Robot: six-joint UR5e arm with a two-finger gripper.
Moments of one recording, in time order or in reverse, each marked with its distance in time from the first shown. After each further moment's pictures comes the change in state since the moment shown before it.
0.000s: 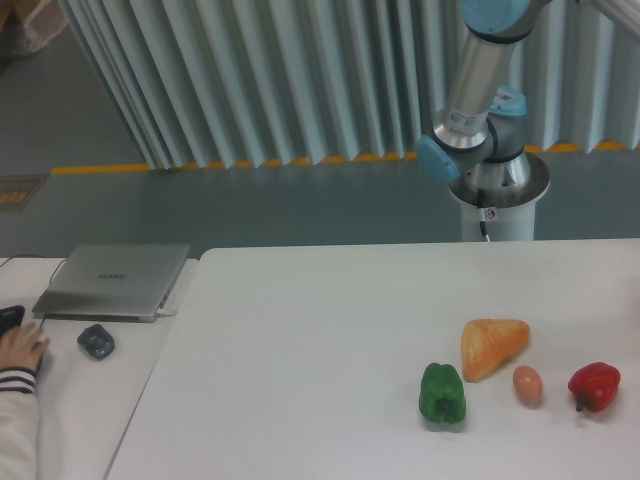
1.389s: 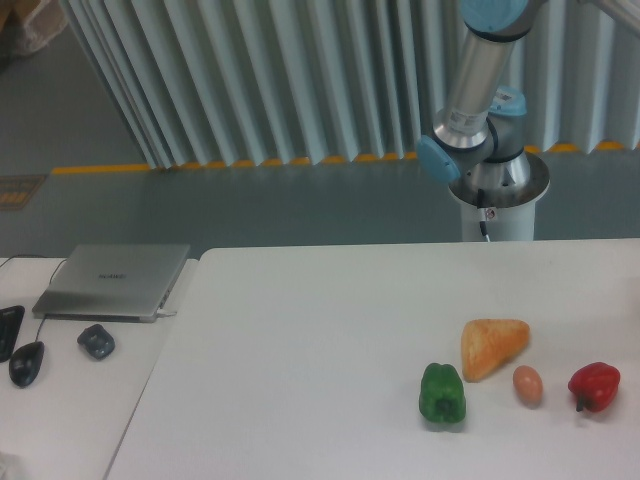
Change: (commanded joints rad) arm 0.002 0.006 -0.002 -0.002 -0.006 0.031
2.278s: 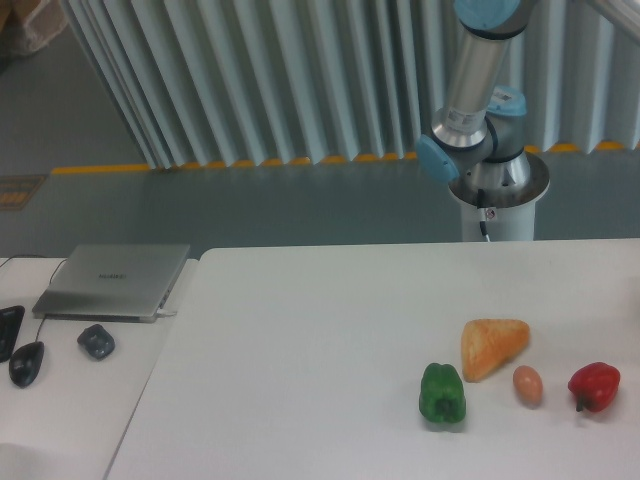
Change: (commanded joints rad) arm -0.012 0.018 -0.058 0.097 0.003 -0.025
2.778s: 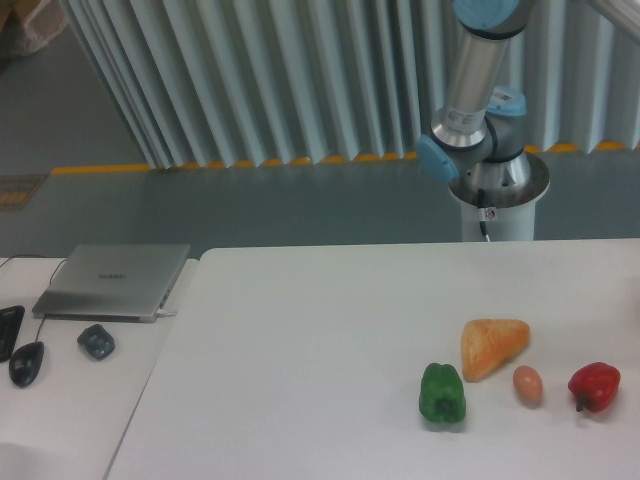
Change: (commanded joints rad) arm -0.002 0.002 0.020 0.002 -0.006 -0.014
